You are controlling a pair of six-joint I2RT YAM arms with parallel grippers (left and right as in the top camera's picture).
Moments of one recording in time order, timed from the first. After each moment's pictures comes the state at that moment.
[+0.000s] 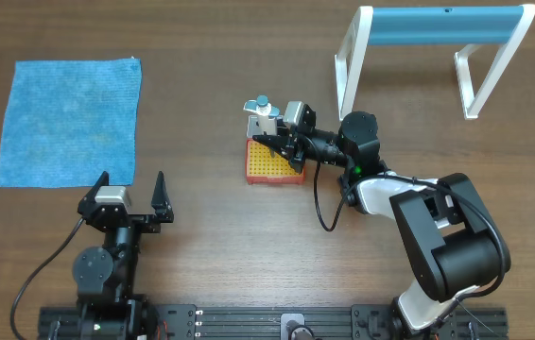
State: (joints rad) left arm 0.03 0.01 0.01 -0.07 0.04 -0.07; right arm 0.33 1.82 0.65 1.08 -0.93 -0.08
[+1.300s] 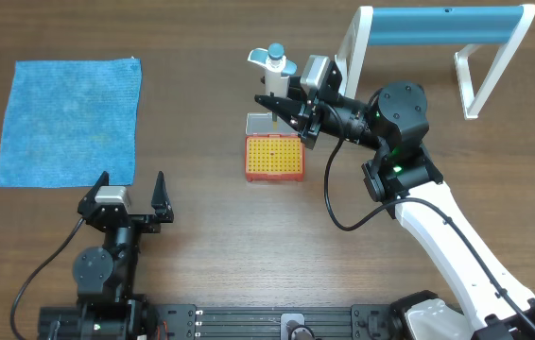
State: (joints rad) left arm 0.03 0.01 0.01 -0.07 0.04 -0.07; right arm 0.33 1.33 0.90 0.51 -0.87 -0.03
